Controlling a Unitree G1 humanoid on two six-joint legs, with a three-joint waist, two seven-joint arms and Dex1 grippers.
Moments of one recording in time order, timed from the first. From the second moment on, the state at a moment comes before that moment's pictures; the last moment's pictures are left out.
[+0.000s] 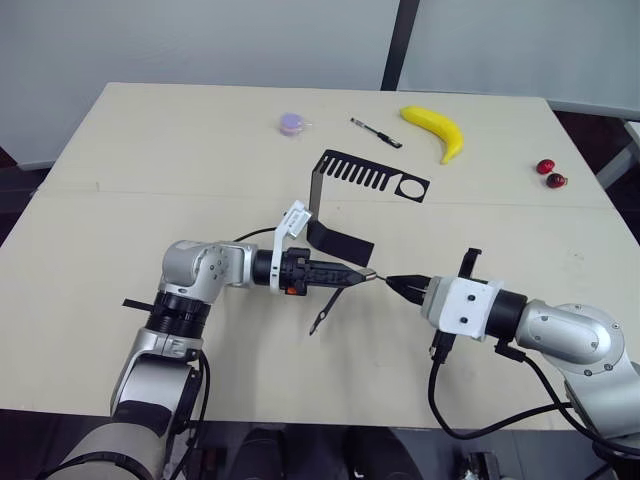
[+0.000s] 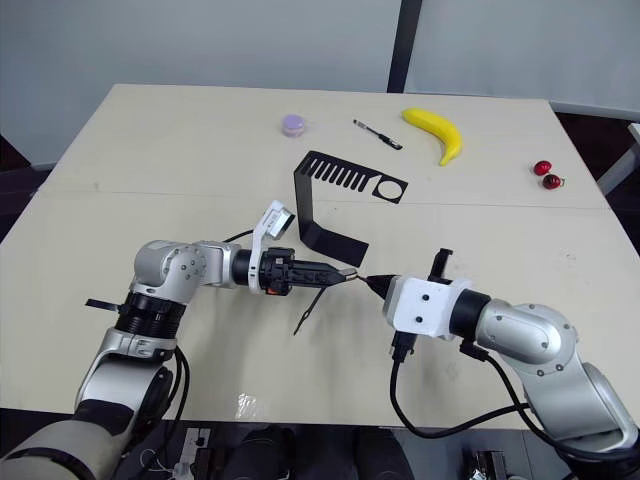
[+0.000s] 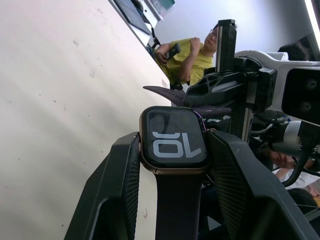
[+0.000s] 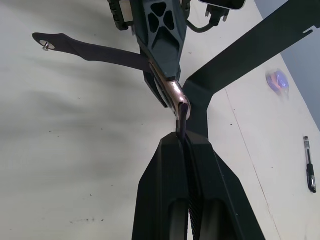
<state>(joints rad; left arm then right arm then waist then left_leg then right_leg) -0.81 0.35 -0.09 0.22 -0.67 1.20 -1.05 -0.13 -0.82 0.03 -0.74 0.04 0.35 0.79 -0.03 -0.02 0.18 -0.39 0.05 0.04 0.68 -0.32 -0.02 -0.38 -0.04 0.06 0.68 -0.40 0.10</state>
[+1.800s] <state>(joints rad) -0.80 0.33 -0.06 0.21 -0.67 1.26 -1.02 -0.18 -0.77 0.06 -0.73 0.01 0.42 0.78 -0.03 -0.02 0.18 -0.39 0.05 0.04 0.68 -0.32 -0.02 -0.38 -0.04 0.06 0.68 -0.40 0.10</state>
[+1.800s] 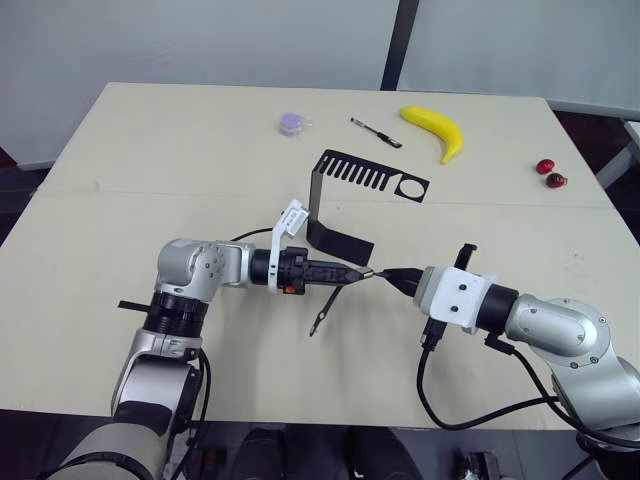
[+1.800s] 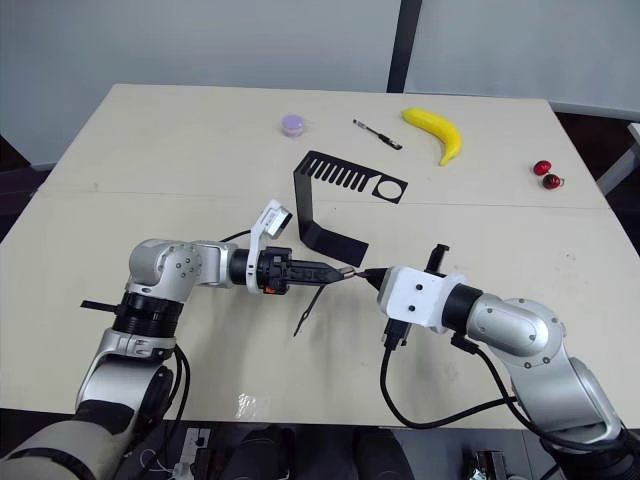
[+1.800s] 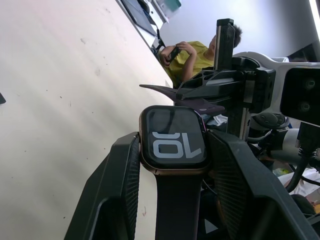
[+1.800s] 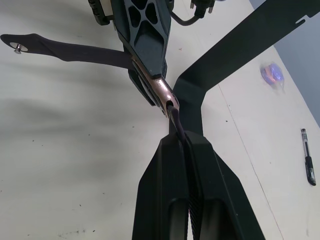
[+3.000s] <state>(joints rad) -0.79 0.29 -0.04 0.20 -0.68 1.26 -0.99 -0.19 -0.74 0.06 -0.73 -0.01 0.50 0.76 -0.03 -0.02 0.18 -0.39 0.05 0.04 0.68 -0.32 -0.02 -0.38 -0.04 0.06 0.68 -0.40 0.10</state>
